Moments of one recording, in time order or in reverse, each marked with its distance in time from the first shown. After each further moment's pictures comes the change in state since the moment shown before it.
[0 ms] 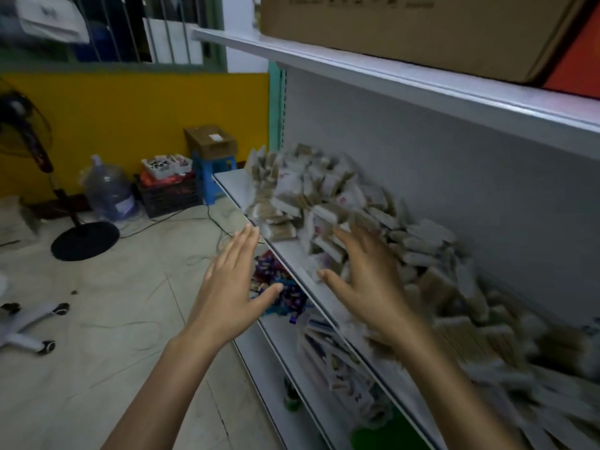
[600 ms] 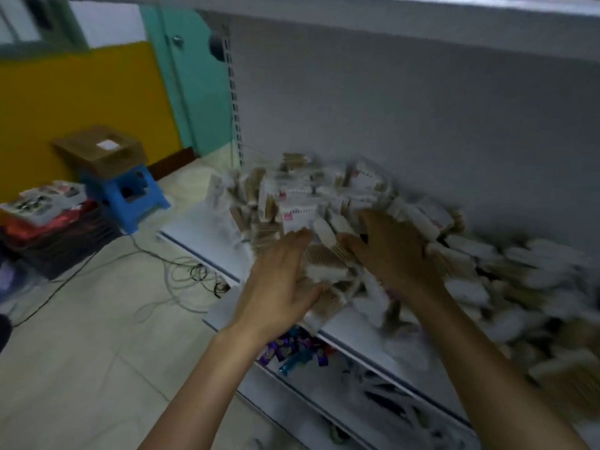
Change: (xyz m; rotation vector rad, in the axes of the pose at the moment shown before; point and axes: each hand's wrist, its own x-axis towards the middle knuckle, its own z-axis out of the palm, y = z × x) left_hand 0.254 -0.154 0.064 -0.295 -0.301 0.442; right_hand 0.235 0.022 0.121 -0.111 -0.012 0.550
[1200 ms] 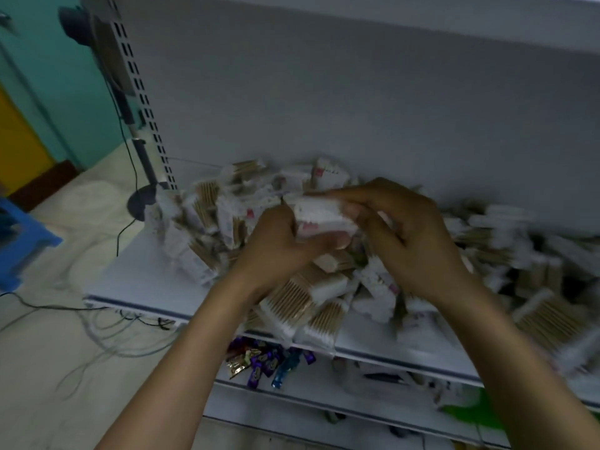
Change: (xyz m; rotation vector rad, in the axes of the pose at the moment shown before) left_hand 0.102 -0.014 -0.042 -0.826 -0.244 0.125; right_hand -0.014 -0.067 -0.038 0.322 0.427 -0.191
